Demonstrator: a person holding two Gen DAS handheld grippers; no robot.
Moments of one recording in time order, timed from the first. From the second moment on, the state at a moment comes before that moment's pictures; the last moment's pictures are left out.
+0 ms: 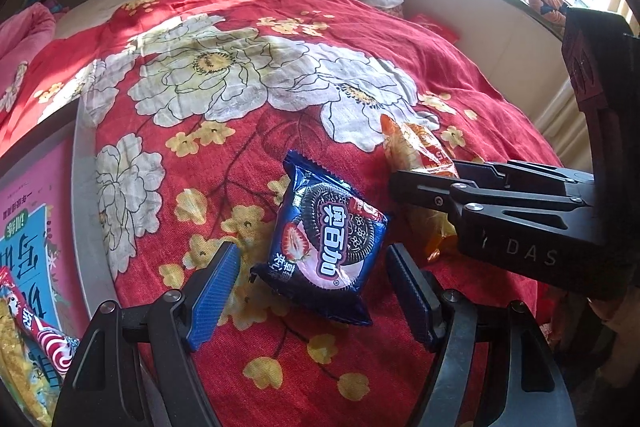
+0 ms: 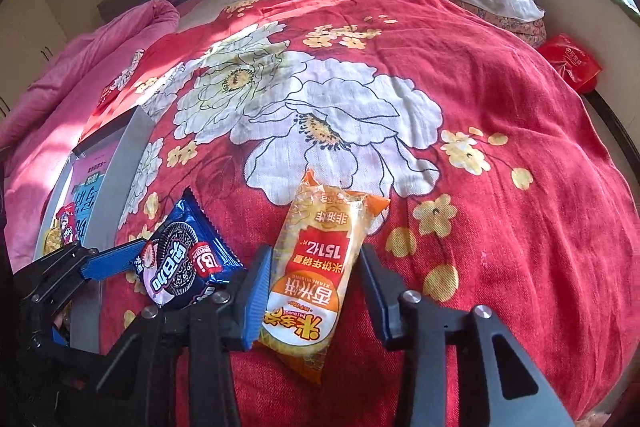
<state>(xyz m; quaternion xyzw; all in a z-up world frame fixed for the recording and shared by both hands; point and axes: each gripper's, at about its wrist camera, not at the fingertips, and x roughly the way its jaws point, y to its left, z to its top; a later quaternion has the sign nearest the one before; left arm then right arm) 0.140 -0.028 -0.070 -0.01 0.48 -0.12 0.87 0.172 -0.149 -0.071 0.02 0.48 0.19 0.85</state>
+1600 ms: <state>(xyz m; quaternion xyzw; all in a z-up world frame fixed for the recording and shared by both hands) 0.085 0.036 -0.004 -0.08 0.43 -0.06 0.90 0.136 -0.138 -0.027 0.08 0.40 0.31 0.86</state>
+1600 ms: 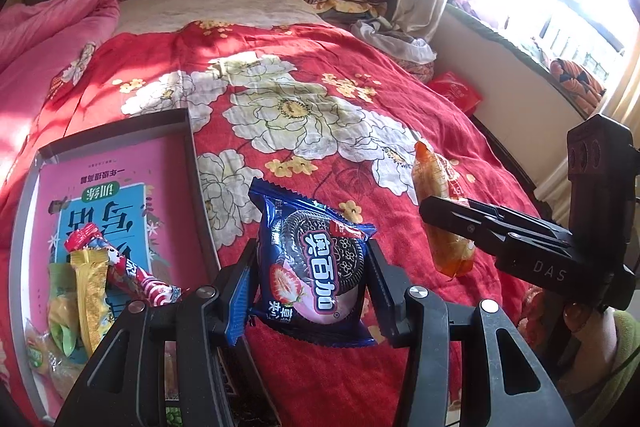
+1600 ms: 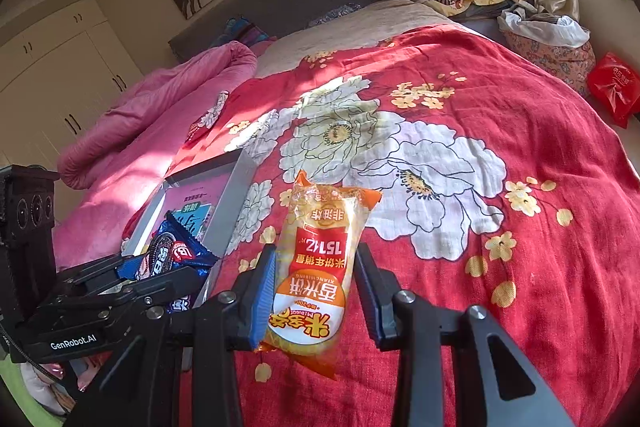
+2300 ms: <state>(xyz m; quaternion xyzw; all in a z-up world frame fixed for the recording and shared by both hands) 0.049 0.089 0.026 -0.11 0.39 0.00 0.91 0.097 -0.099 -0.016 0.02 0.38 0.37 0.85</state>
